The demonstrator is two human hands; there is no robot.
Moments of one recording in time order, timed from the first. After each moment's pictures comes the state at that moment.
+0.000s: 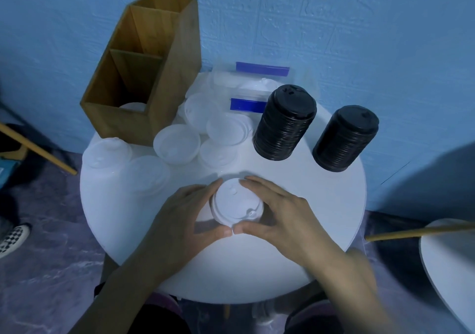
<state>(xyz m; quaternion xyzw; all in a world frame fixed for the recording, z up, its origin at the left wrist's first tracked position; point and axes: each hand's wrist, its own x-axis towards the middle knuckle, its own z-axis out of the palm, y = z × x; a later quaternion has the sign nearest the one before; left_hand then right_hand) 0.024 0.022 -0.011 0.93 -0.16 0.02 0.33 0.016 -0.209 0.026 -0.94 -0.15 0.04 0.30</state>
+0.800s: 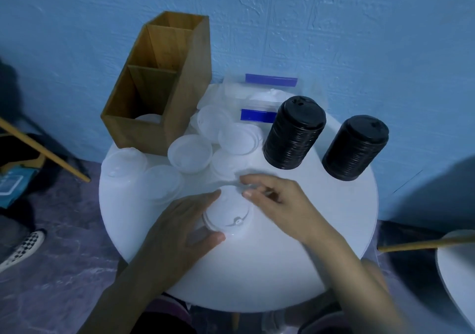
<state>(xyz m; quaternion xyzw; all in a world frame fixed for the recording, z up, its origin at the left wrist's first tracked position) 0.018 0.049 -0.011 0.92 -0.18 0.07 0.33 0.056 -0.195 0.019 -0.85 -0.11 0.03 0.52</state>
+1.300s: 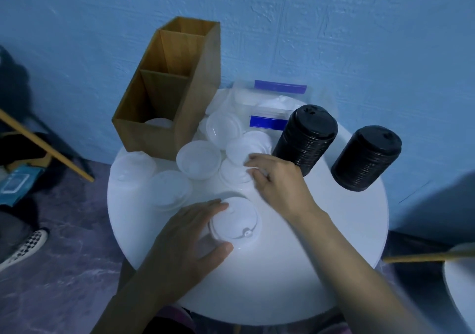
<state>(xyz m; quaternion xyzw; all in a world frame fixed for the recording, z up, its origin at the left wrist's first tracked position) 0.015 0.051 -0.013 0.92 -0.19 0.08 0.32 0.112 -0.177 0.018 -0.94 -0.15 -0.14 0.29</state>
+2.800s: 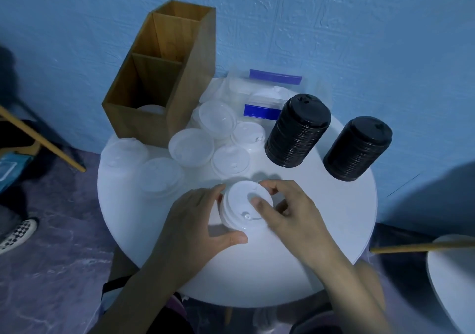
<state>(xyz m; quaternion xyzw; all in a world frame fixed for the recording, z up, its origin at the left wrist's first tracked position) 0.016 0.018 -0.009 0.93 -0.14 0.08 0.33 0.017 -0.193 0.029 -0.90 0.01 0.01 0.45</state>
